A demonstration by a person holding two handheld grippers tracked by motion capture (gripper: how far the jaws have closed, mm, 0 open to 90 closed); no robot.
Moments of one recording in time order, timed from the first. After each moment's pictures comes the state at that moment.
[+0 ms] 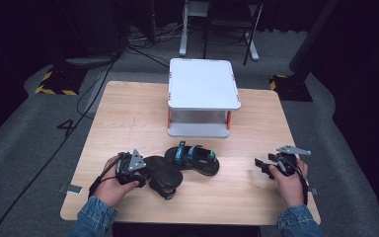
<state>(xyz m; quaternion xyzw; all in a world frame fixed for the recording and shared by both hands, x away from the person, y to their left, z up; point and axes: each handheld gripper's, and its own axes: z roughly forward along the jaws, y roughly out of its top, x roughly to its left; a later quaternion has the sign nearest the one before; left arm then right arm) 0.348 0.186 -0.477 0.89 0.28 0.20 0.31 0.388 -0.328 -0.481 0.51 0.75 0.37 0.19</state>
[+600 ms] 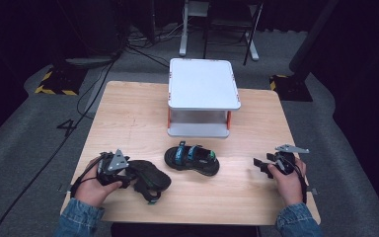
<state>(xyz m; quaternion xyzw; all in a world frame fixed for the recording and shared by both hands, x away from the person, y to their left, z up) 0.336 0.242 -0.463 0.89 0.28 0.19 0.31 0.394 -0.326 -0.483 0.51 0.75 0.37 0.18</state>
